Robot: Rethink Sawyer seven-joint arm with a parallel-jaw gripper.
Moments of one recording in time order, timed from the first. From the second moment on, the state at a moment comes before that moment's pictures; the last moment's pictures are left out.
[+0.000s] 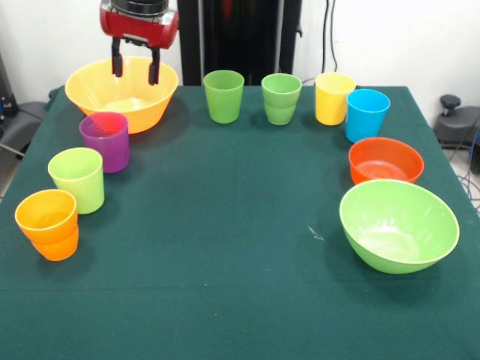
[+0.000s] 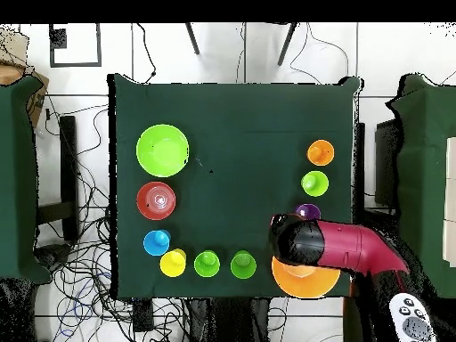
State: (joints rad) arm -0.60 -0.83 0.10 1.88 -0.45 0.52 1.77
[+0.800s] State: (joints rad) arm -0.71 -0.86 0.16 1.96 -0.46 0.54 1.77
